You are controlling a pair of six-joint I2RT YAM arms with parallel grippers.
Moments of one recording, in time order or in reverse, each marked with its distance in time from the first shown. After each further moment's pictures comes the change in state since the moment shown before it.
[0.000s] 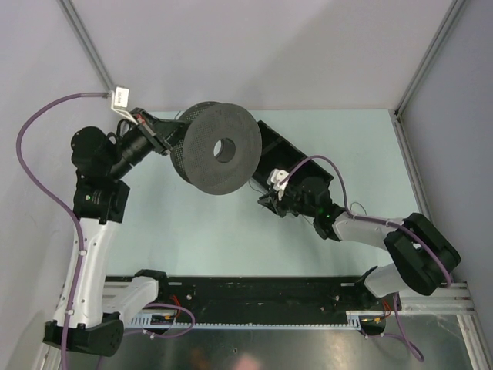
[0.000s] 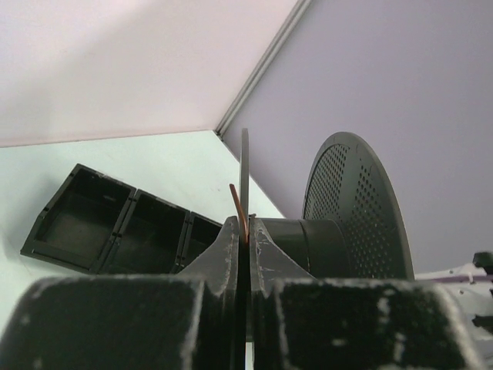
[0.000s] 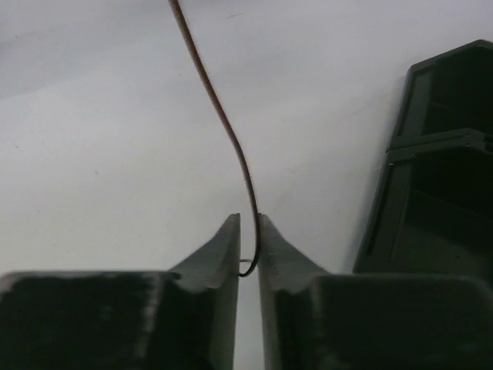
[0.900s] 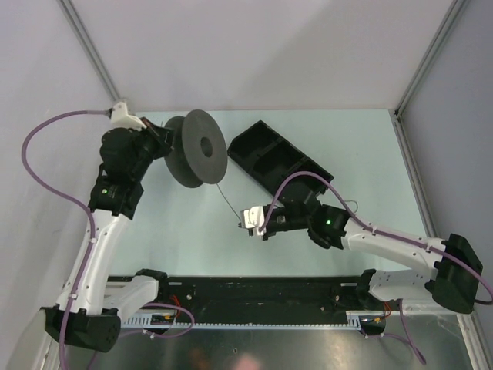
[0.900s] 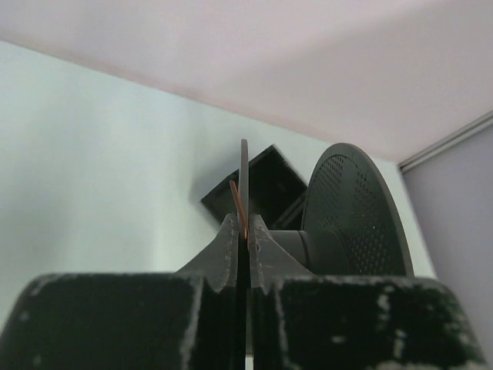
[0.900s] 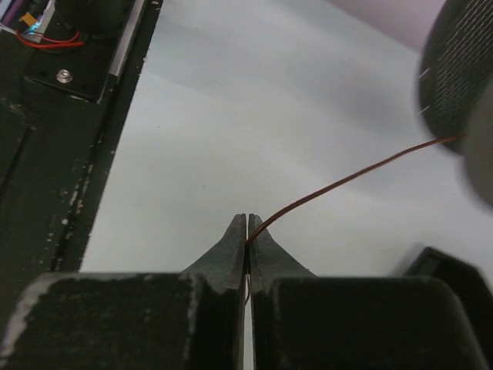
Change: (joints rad) left arm -0.032 0.034 -0.101 -0.124 -0.593 0.104; right arm 0.323 -0.215 0.257 -0.603 -0.052 -0.423
